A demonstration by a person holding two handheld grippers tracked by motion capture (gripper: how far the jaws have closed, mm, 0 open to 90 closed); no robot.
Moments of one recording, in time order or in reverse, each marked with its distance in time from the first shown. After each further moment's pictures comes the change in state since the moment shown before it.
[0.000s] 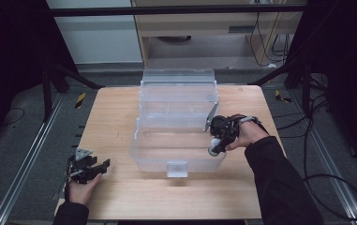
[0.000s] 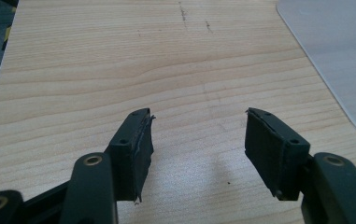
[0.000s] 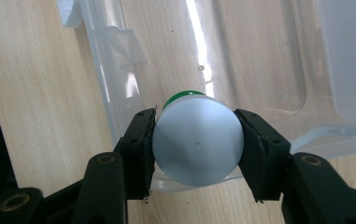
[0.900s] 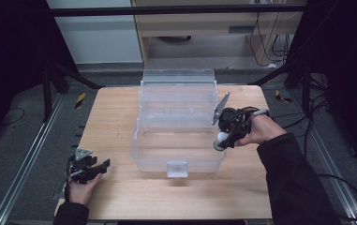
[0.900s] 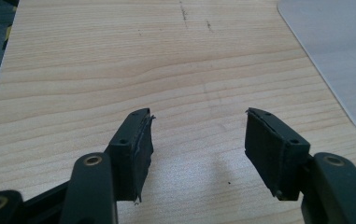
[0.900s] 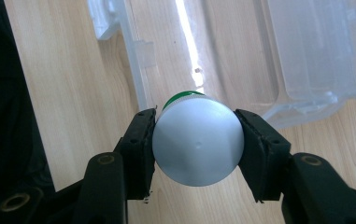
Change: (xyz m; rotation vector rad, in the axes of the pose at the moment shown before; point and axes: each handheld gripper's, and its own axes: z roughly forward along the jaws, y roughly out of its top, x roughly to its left) left arm 0.000 0.000 0.000 0.000 0.002 -0.002; right arm 0.015 -0.002 -0.058 -0.040 -0.044 -0.006
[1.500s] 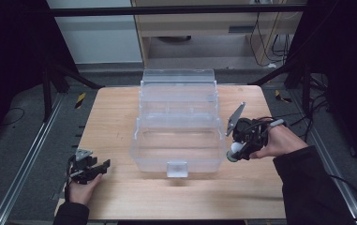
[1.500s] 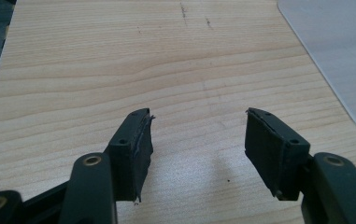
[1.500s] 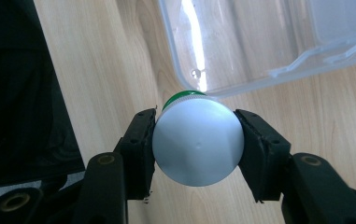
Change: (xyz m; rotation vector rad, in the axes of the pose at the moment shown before) left arm -0.001 -0.001 0.000 0.005 0.000 0.001; right arm 0.029 -0.033 -0.020 0.043 -0.001 0.032
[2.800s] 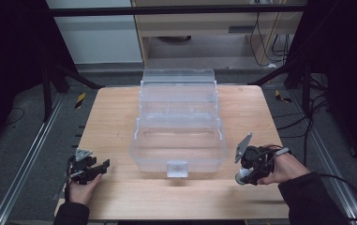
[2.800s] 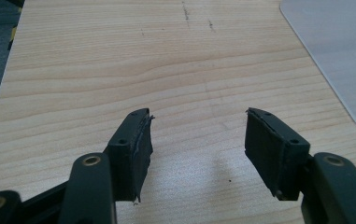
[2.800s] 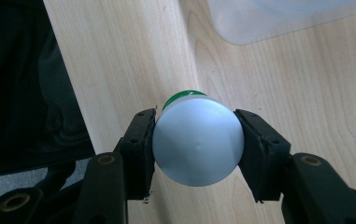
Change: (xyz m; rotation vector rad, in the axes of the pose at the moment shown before) left arm -0.001 -0.001 -0.002 -0.011 0.014 -0.001; right arm 0.030 -0.054 0.056 0.041 0.031 0.033
